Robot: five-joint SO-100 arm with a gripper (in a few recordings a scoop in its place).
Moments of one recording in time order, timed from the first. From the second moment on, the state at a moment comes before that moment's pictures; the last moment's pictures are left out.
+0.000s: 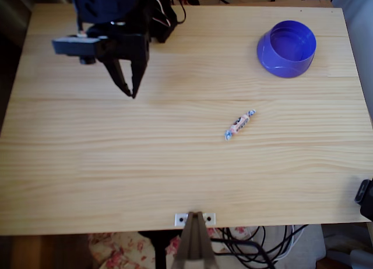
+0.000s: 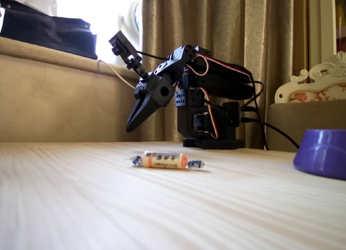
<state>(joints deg) 10.0 188.5 173.3 61.6 -0.3</state>
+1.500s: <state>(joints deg) 9.1 188.5 173.3 61.6 -1.9</state>
